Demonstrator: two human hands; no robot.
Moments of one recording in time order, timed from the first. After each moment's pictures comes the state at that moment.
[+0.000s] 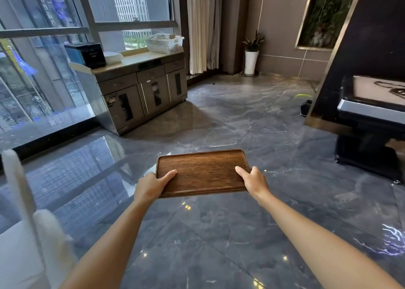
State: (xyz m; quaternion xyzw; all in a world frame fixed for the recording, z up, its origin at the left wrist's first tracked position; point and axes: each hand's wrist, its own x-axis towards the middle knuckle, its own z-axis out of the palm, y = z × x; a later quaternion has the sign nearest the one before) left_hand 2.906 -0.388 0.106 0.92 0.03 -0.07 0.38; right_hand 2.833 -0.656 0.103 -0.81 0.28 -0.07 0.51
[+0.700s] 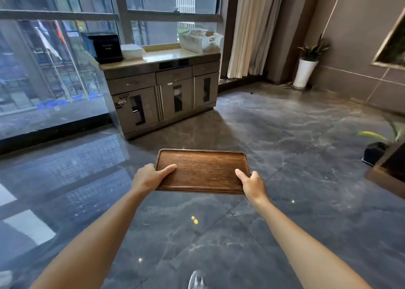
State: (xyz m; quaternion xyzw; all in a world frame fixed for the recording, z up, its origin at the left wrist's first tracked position) left_hand 3.392 -0.607 0.092 0.92 0.13 -0.04 0.38; right_hand 3.363 -0.886 0.087 -0.83 0.20 -0.01 0.52
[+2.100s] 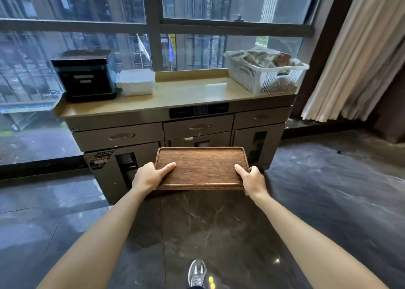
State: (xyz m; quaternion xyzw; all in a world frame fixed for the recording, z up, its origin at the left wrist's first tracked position) left_hand 4.458 -0.633 0.093 0.87 0.32 0.06 0.37; right_hand 4.556 -0.898 0.081 -0.84 -0.01 0.08 0.54
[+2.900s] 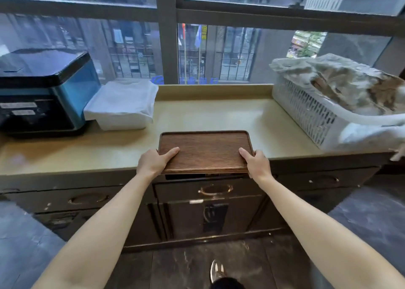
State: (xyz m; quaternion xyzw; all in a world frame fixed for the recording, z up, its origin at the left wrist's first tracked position) left_hand 4.945 -0.396 0.097 0.82 0.40 0.11 0.39; right_hand 5.094 -0.636 0.094 -0.83 -0.07 0.13 0.54
